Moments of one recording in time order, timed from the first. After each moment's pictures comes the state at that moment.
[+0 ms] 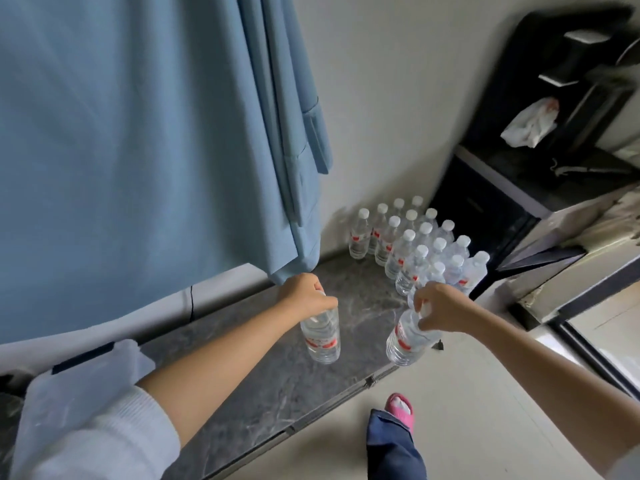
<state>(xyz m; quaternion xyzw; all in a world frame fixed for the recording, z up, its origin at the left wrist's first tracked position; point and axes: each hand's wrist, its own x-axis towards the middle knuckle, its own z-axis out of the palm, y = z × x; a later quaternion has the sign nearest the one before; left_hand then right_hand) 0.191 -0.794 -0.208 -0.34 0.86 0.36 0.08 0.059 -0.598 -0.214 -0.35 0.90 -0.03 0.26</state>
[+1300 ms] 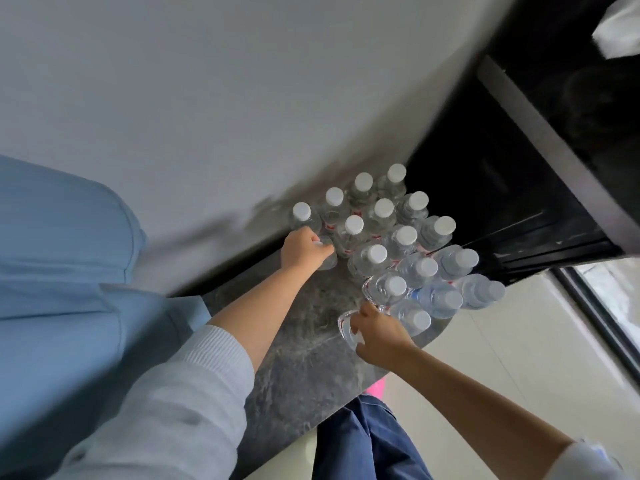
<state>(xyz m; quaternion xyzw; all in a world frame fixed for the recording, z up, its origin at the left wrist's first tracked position) -0.177 -0.849 -0.393 -0.41 0.83 0.36 0.13 -0.155 -0.677 -0.387 -0.34 0.83 0.01 0.44</state>
